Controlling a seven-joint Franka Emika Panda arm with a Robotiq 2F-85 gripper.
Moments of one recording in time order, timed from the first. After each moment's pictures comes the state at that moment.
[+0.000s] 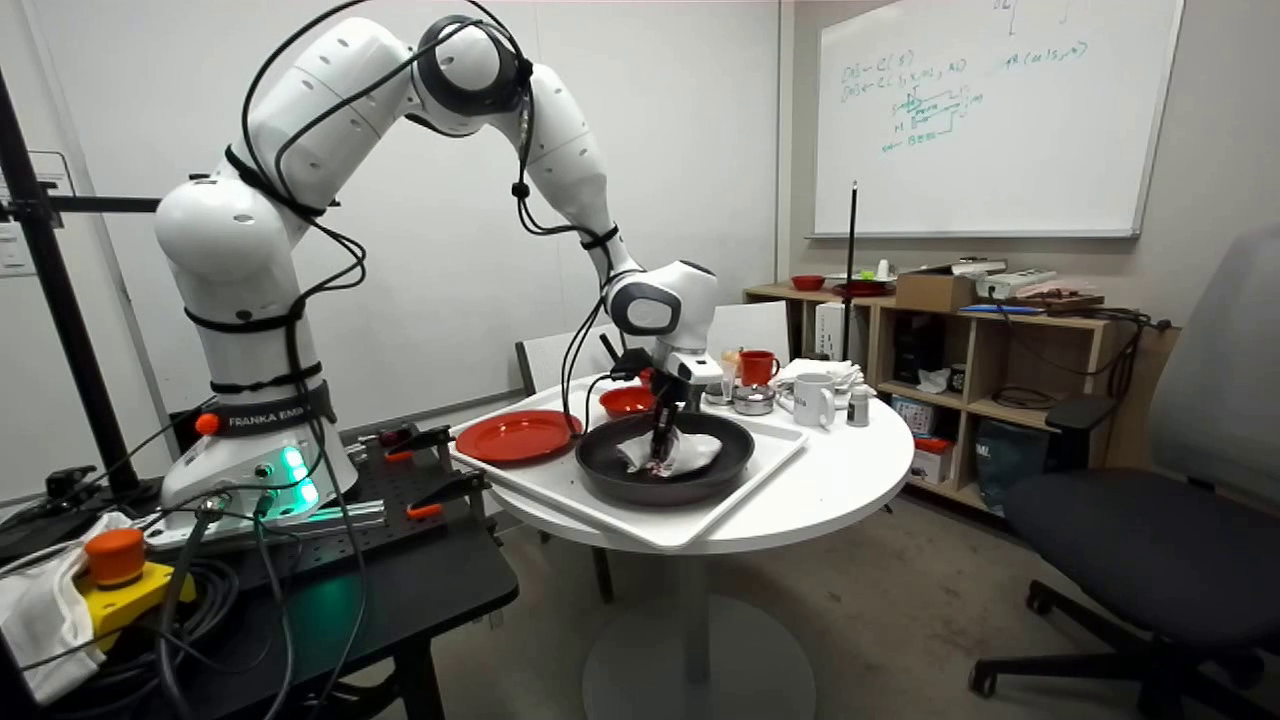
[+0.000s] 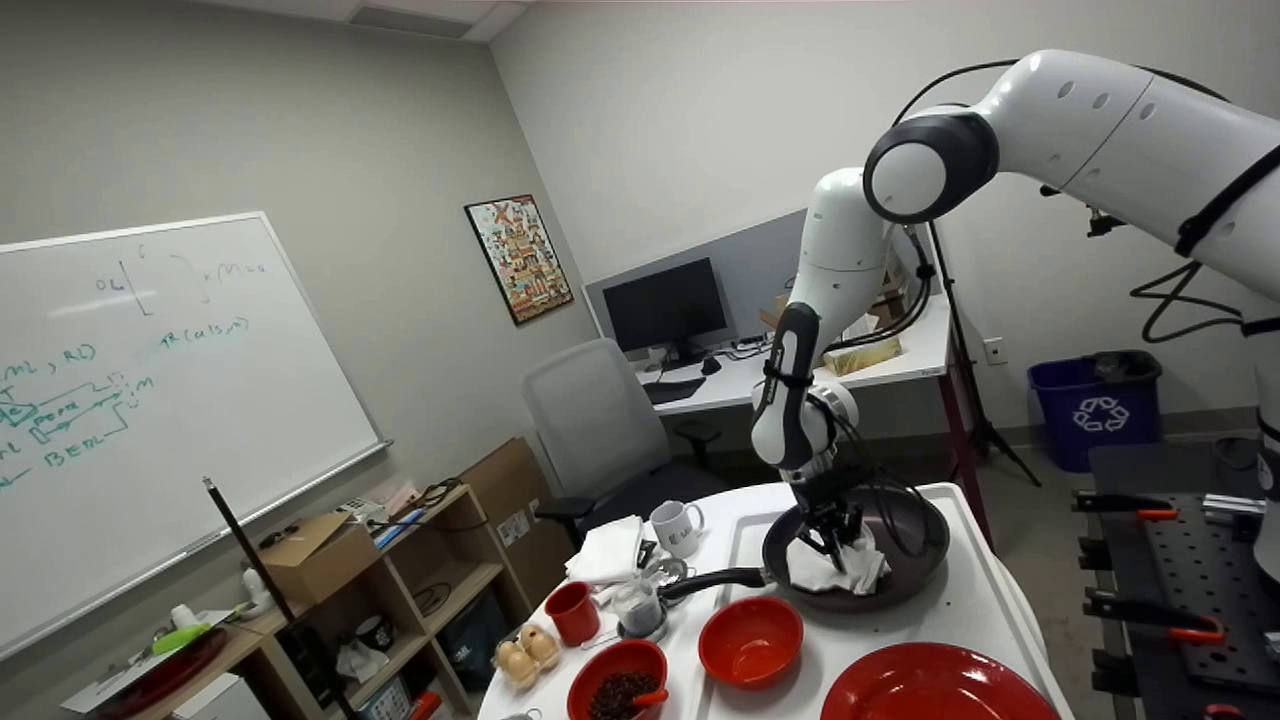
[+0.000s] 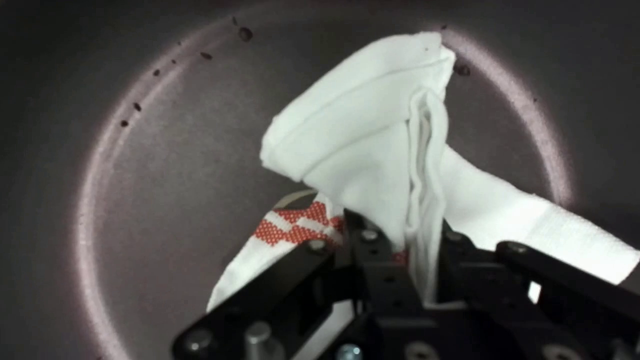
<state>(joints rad) -0.05 0.76 -0.09 -1.95 0.31 2.50 0.34</state>
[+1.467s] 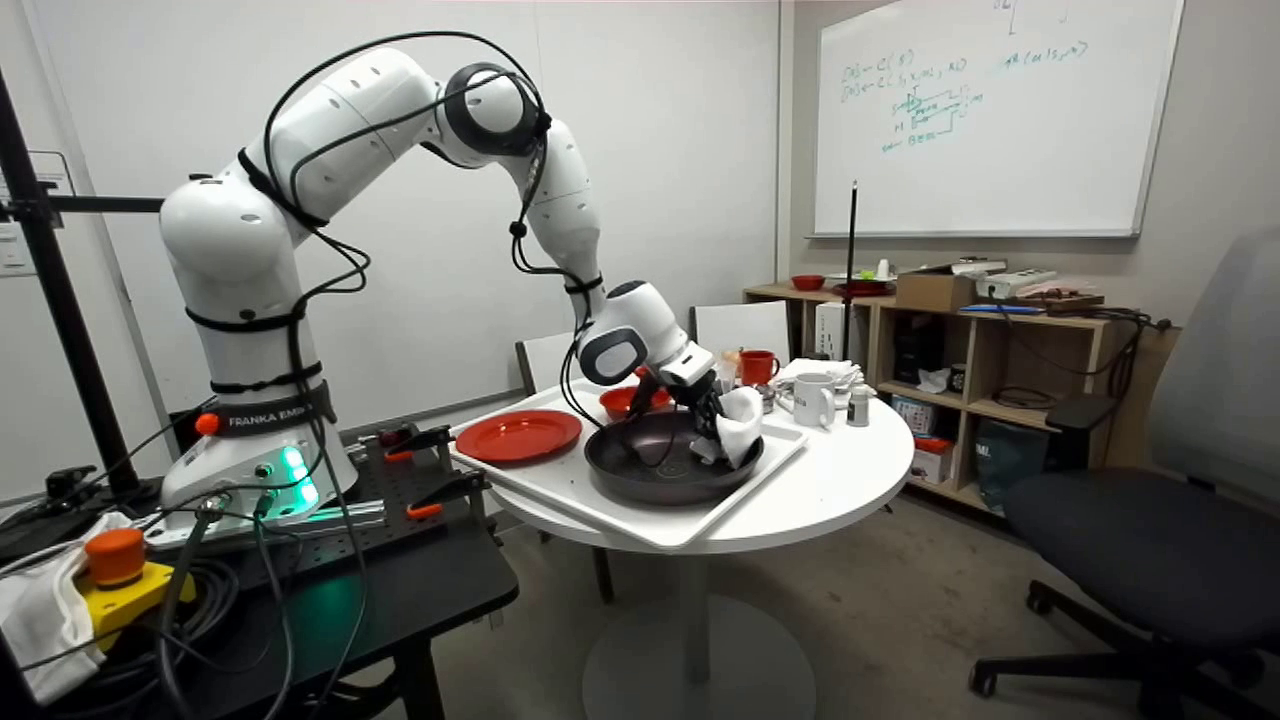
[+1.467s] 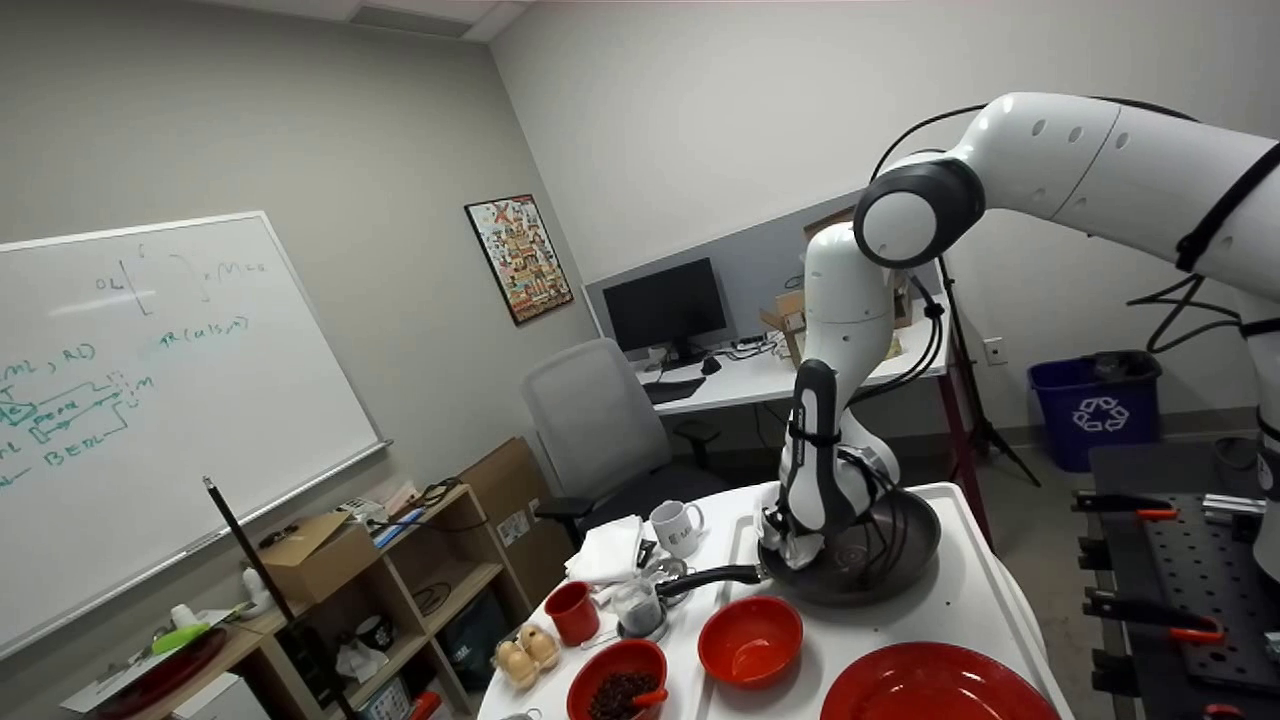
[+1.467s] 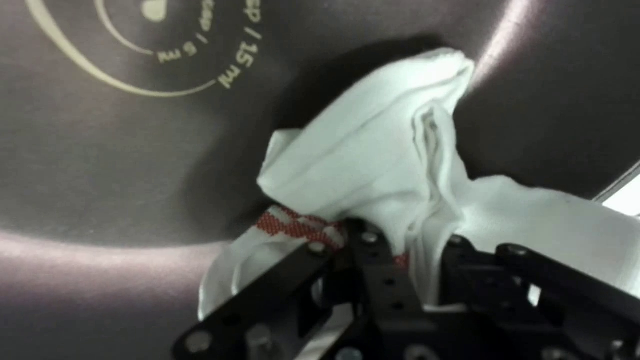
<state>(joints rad) -0.01 0.90 -0.06 -2.01 0.36 3.47 0.45</state>
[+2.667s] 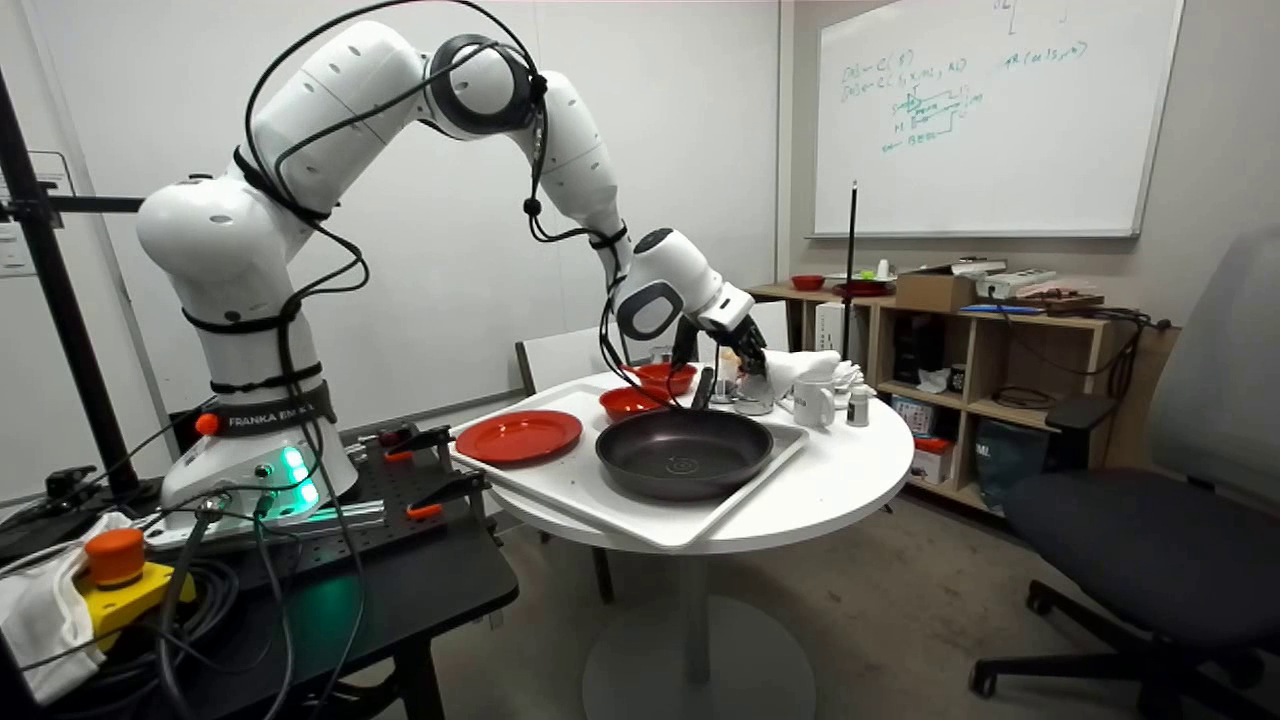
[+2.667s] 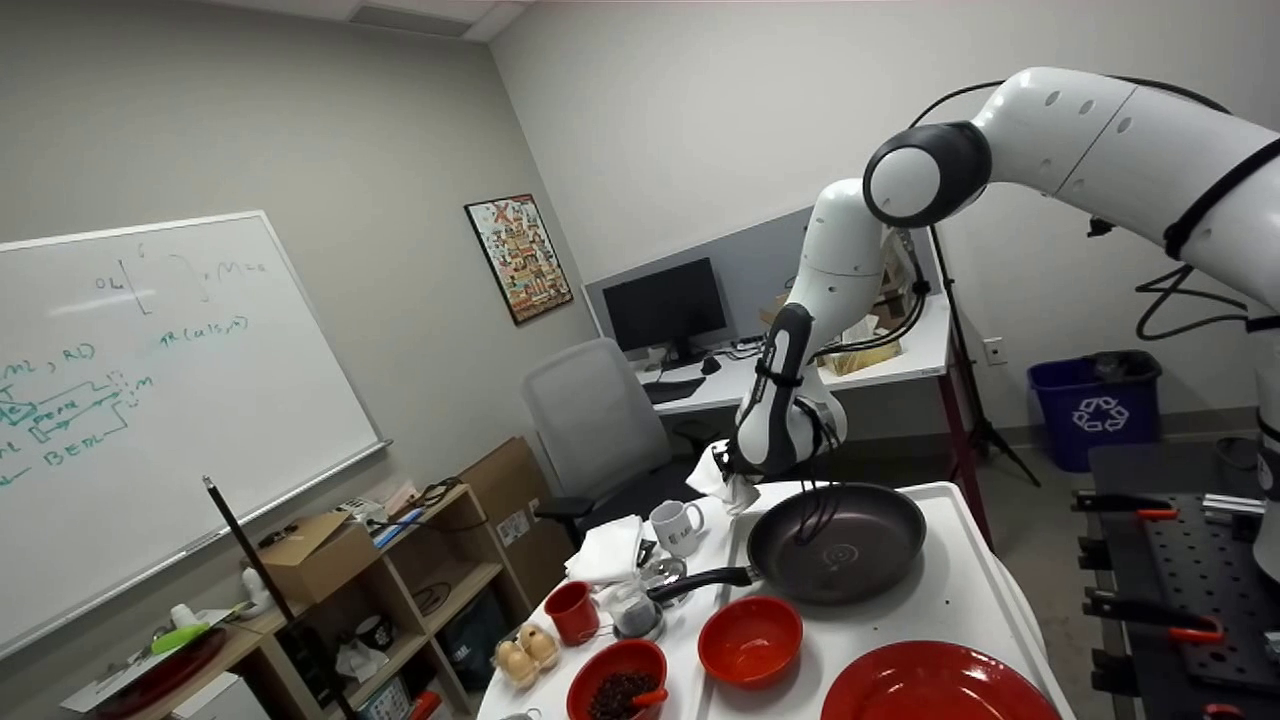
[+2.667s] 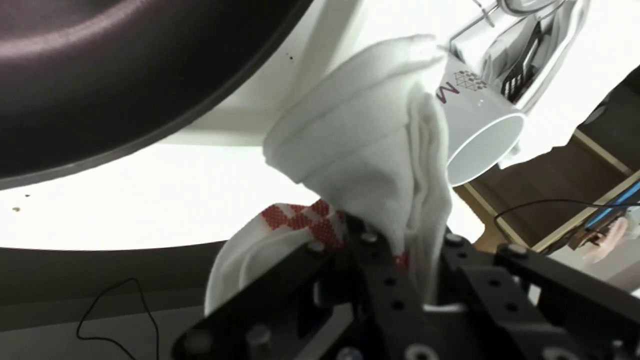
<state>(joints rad) -0.20 0.81 0.10 -1.88 0.31 3.46 0.43</state>
